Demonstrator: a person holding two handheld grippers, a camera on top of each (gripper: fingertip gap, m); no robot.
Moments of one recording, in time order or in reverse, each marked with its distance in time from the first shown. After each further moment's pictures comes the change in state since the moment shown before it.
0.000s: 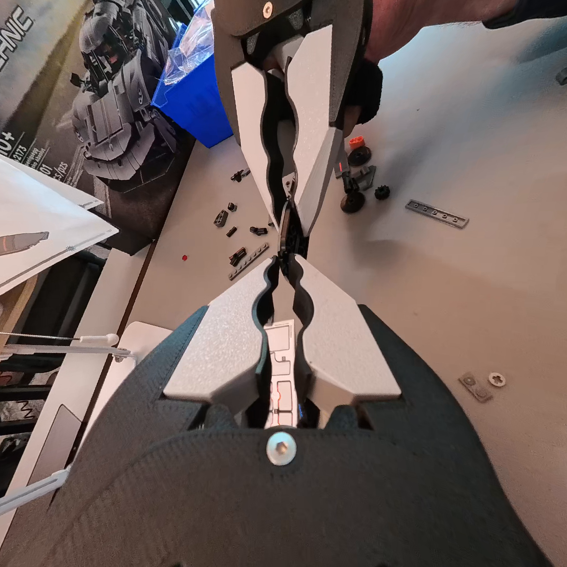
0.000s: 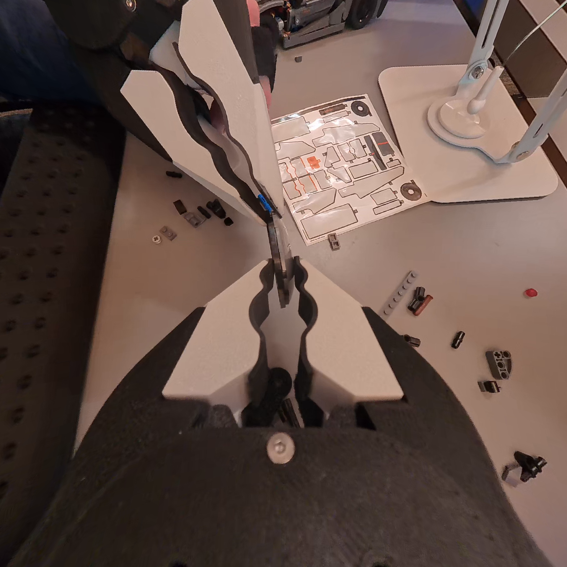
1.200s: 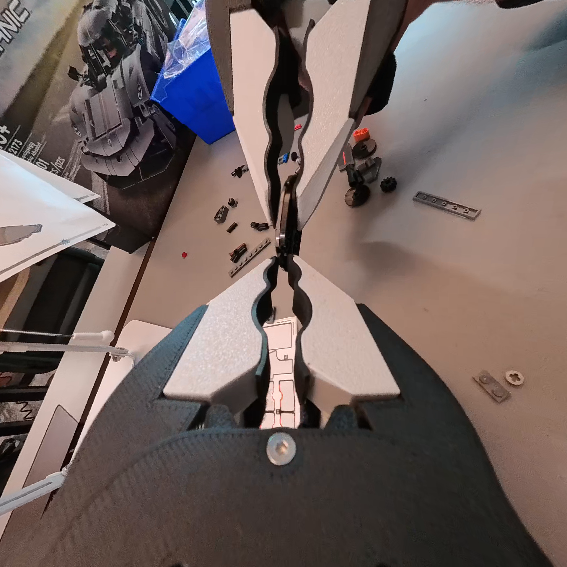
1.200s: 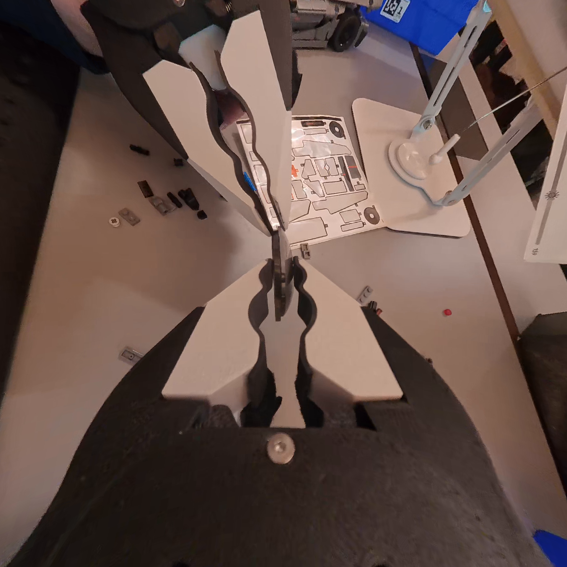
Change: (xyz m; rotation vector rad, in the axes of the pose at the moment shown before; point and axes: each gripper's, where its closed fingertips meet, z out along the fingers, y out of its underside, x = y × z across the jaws) left arm -0.002 0.008 0.004 0.004 -0.002 0.002; right arm 0.006 -0.008 0.000 -0.026 0.163 -0.232
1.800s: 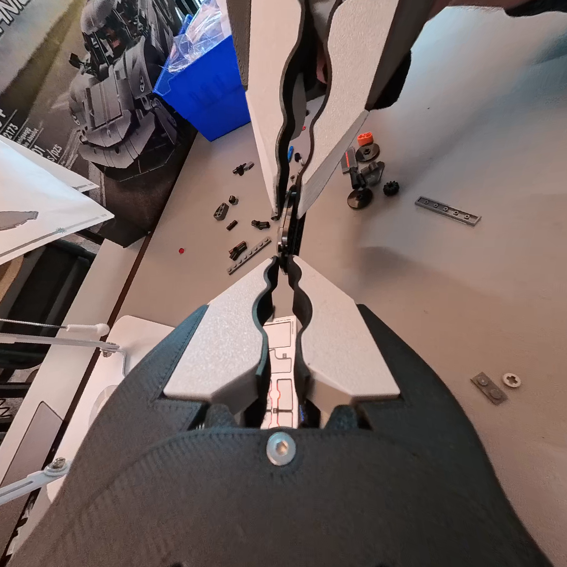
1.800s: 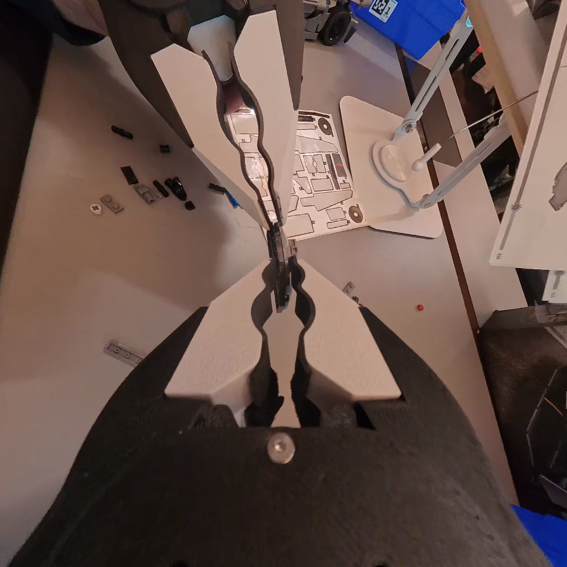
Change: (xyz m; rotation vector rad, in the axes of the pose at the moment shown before) left arm -0.004 0.002 -0.001 0.010 0.008 -0.049; right arm 0.003 -0.001 -0.006 -0.034 0.065 -0.071
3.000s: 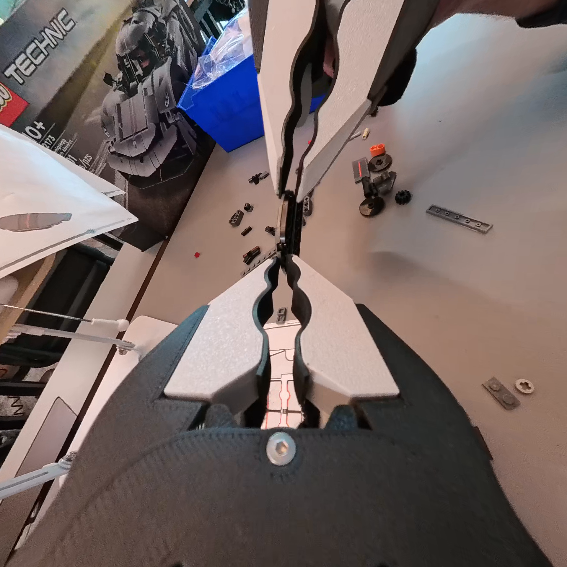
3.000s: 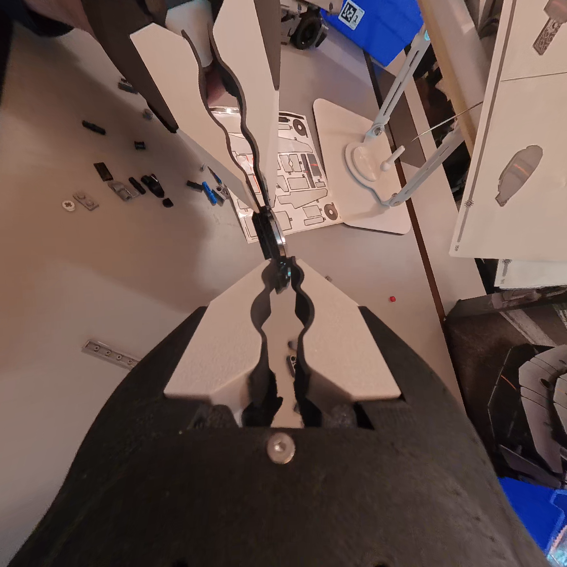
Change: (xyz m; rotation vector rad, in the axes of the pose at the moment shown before) left arm -0.009 -0.004 -0.006 0.039 -0.047 -0.001; right arm 0.013 0.000 -0.011 0.007 0.081 -0.018
